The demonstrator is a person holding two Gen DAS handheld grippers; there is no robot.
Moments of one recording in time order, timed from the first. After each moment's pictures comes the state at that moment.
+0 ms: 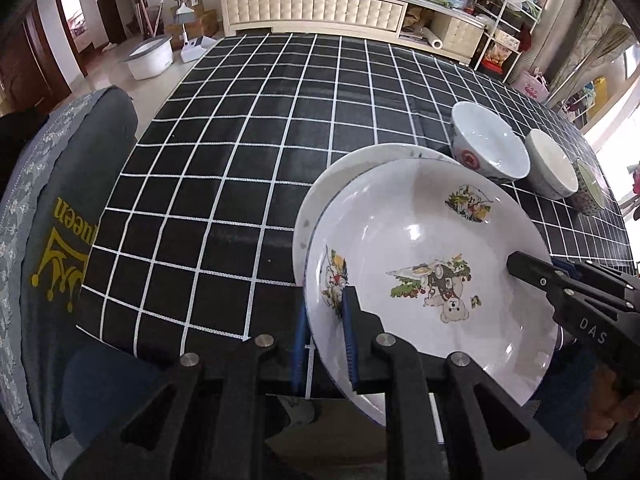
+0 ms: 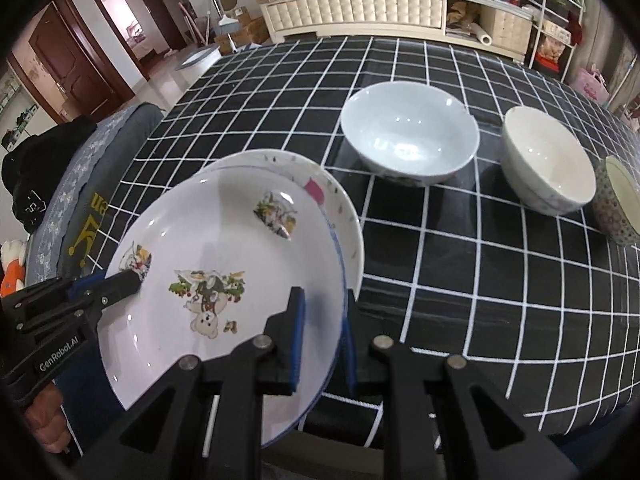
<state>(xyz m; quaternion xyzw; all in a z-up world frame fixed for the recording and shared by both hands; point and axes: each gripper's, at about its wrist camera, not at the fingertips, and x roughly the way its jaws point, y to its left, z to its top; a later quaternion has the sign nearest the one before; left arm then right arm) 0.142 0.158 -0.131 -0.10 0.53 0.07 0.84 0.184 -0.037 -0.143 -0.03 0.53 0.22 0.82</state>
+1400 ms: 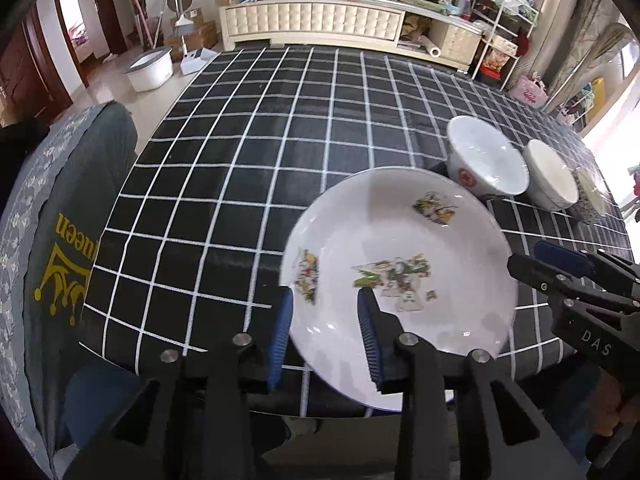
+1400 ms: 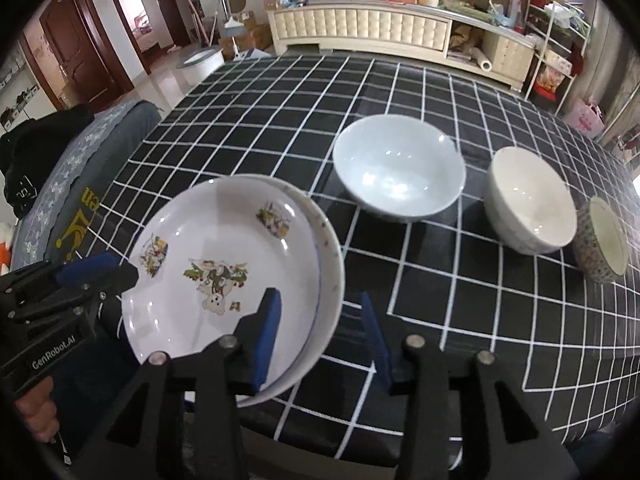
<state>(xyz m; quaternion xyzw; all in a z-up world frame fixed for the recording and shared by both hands) 0.155 0.148 -0.118 -0.08 0.51 0.07 0.85 0.185 -0.041 -0.119 -0.07 0.50 0.21 0.83</state>
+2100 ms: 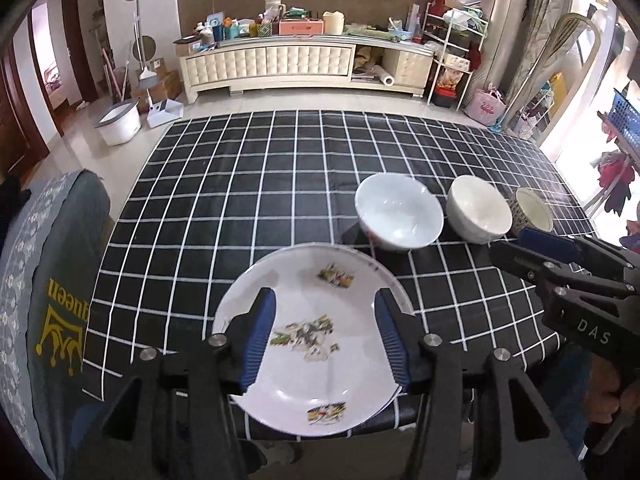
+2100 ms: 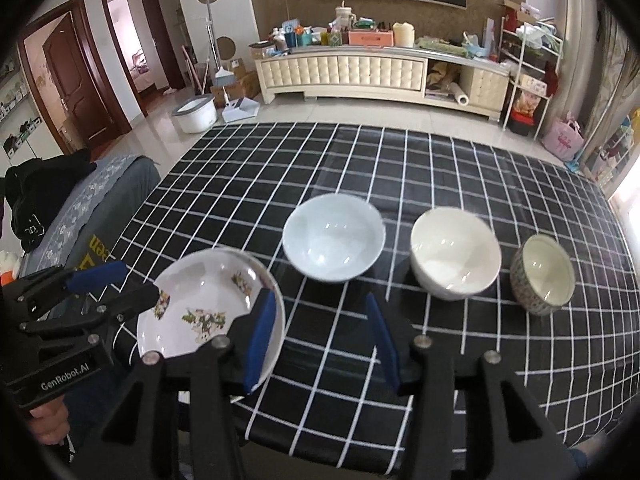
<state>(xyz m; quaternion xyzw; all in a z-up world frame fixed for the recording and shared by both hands) 0.178 0.085 -0.050 -0.05 0.45 0.02 0.89 0.196 -0.094 -0.051 -0.05 0.44 0.20 0.87</state>
